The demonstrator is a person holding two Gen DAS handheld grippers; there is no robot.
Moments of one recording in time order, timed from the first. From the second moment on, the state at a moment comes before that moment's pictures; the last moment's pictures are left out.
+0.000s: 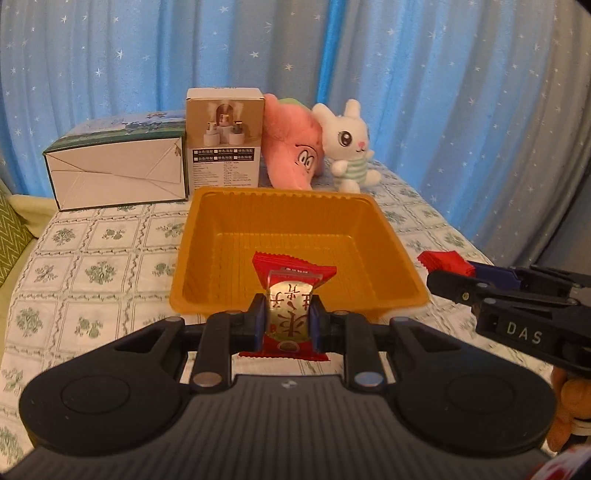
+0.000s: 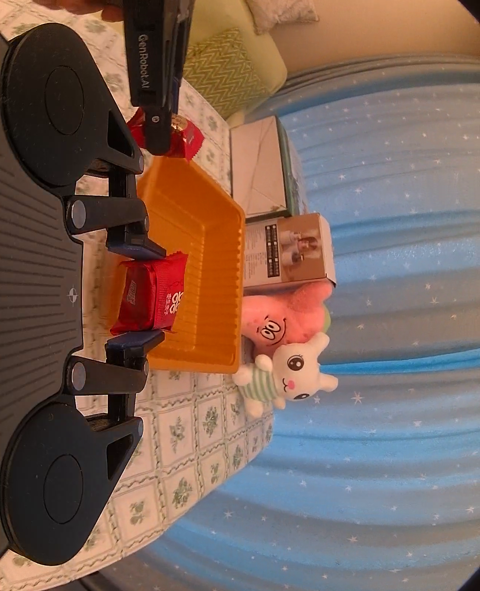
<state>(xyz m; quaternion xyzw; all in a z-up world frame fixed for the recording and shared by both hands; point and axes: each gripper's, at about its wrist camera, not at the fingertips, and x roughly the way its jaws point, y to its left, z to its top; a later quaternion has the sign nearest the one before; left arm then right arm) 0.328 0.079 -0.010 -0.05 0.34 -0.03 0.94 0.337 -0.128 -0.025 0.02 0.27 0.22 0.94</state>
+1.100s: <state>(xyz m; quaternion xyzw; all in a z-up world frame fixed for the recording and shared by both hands) 0.410 0.111 -0.046 -0.06 0.35 0.00 0.94 0.446 -0.098 -0.068 0.06 0.31 0.24 0.92</state>
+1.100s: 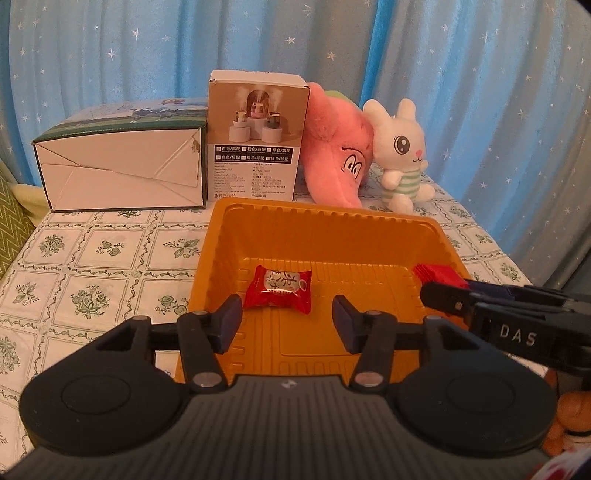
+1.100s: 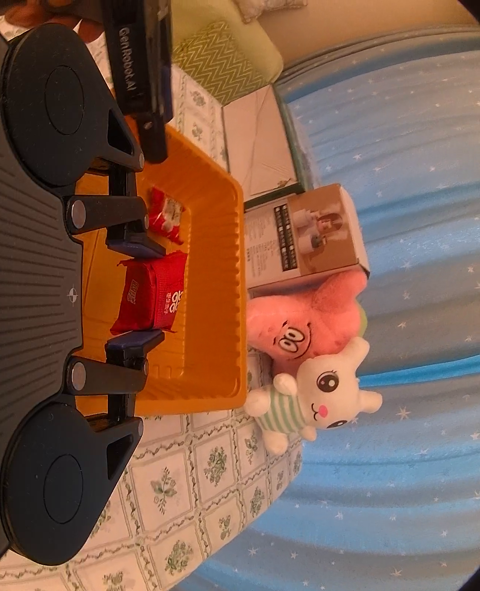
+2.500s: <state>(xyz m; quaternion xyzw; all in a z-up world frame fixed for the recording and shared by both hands) 0.183 0.057 -0.009 -0.08 0.32 -0.02 0.94 0.212 -0.194 -0.027 0.08 0.28 0.18 0.94</state>
